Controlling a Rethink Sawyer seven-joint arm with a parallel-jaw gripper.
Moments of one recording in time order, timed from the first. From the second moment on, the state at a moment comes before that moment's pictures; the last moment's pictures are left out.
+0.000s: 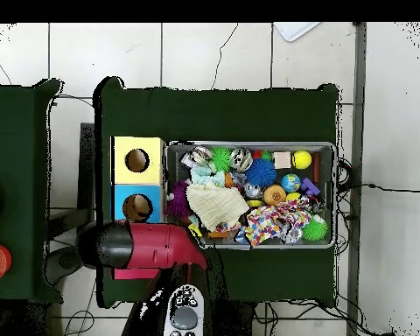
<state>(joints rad) 0.12 -0.75 -0.08 1.89 0.17 0.54 1.66</state>
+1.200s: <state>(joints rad) 0.15 -0.74 -0.09 1.90 0.18 0.53 1.66</state>
